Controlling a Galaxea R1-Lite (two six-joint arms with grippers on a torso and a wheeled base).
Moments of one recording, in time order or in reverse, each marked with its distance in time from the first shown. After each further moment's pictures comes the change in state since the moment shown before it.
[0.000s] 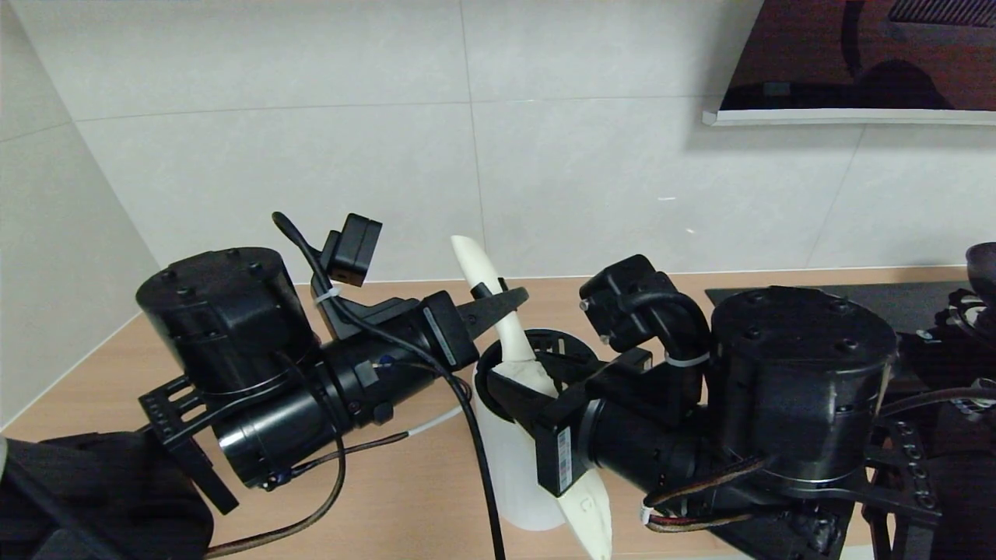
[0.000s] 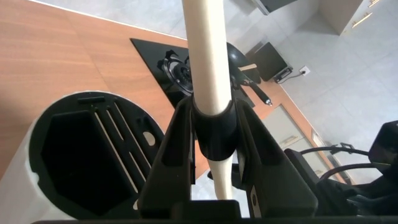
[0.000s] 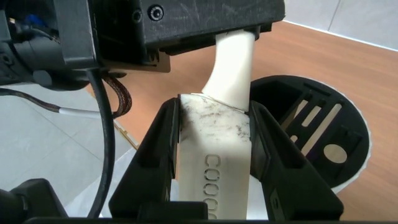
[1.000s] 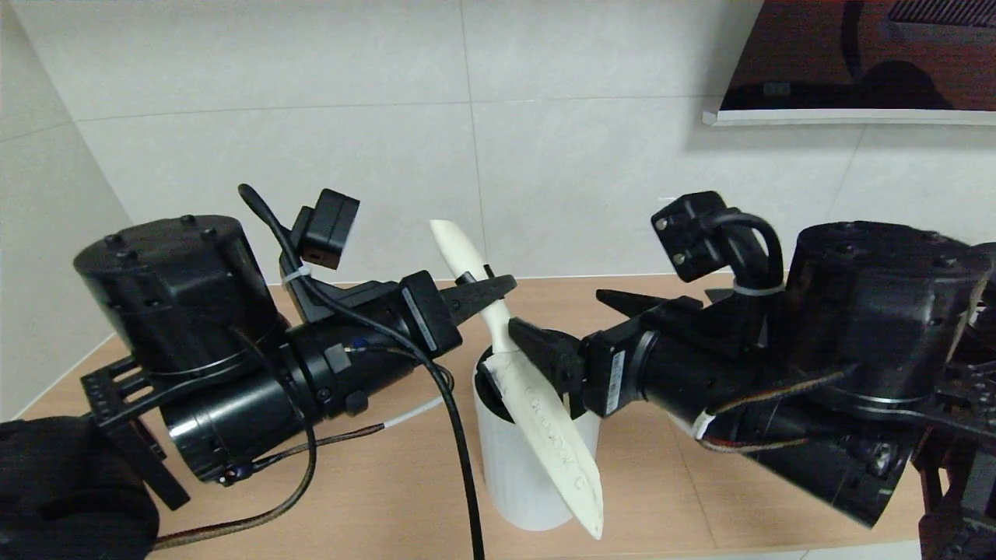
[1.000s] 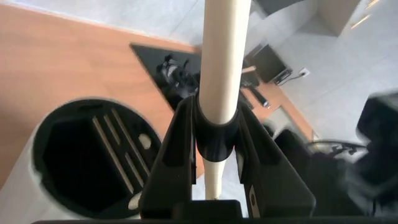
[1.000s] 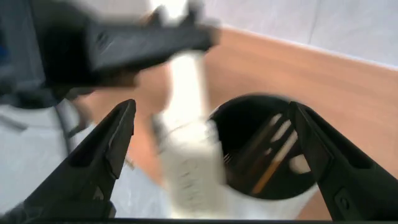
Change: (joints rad) left arm -0.002 -0.093 -0.059 0.172 0.033 0.003; right arm -0.097 -0.076 -0.014 0.008 0.002 0.002
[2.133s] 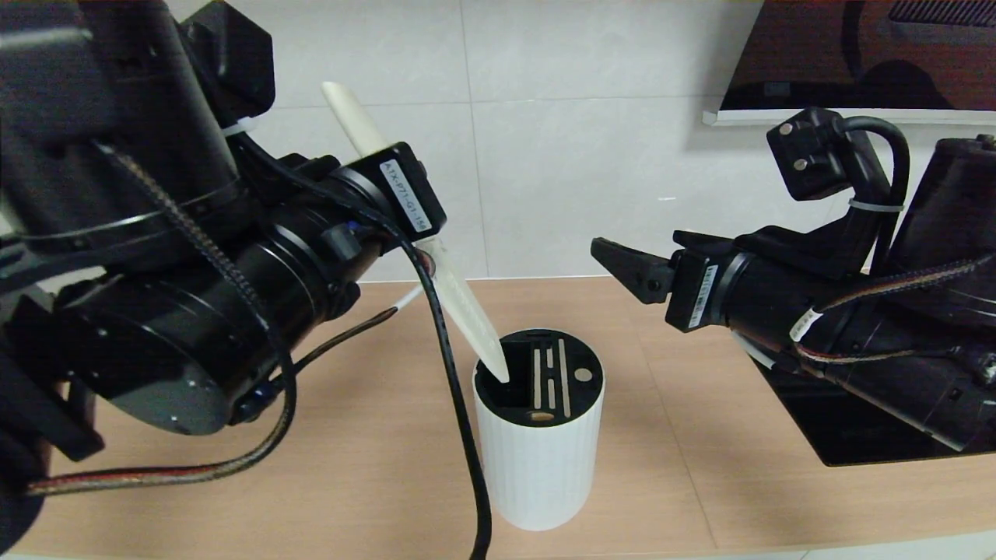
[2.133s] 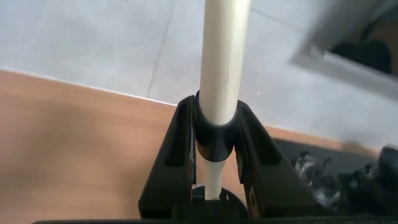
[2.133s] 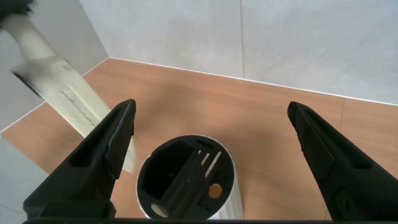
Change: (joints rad) left arm -0.185 -0.046 -0.319 0.289 0.871 0.417; right arm -0.140 -0.108 -0.017 0.055 -0.003 -0.006
